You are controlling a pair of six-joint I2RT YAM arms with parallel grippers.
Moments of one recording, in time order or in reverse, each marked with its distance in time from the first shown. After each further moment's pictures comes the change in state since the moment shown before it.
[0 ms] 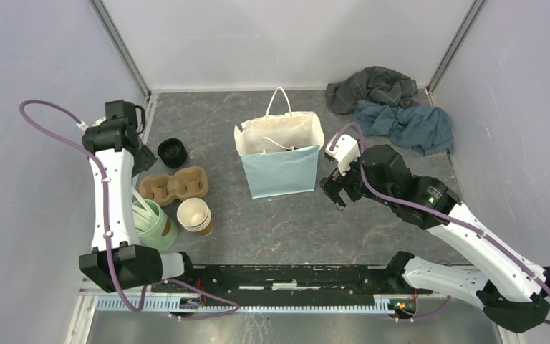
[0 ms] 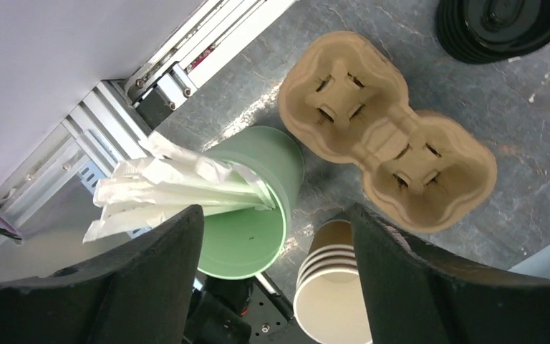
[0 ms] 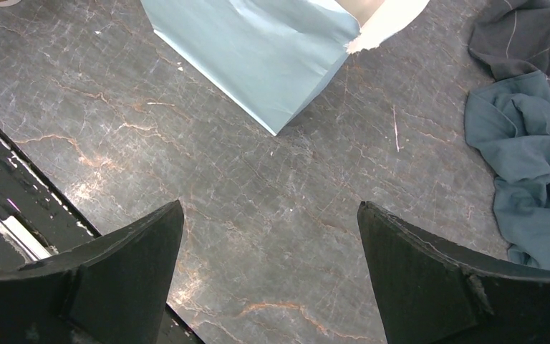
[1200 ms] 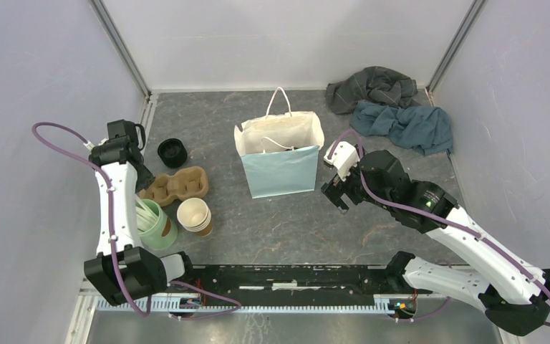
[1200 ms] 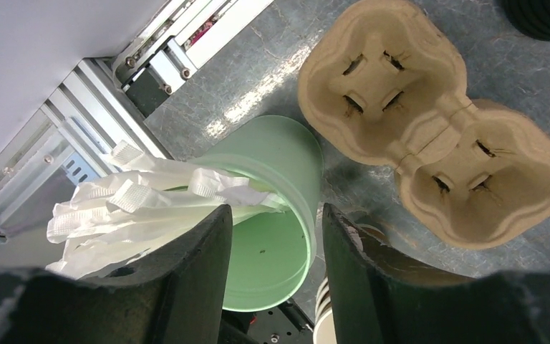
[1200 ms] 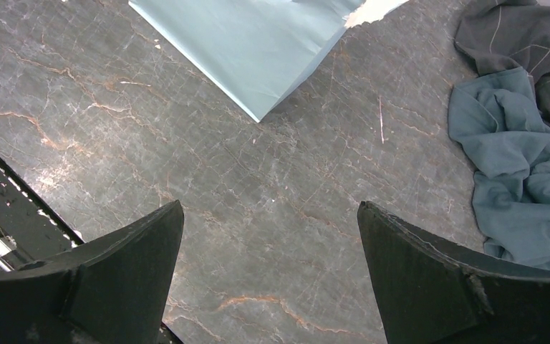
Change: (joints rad) left arm 0.119 -0.092 -0.277 0.163 0.066 0.076; right arm 0.000 -0.039 -0.079 0.025 0.031 -0.068
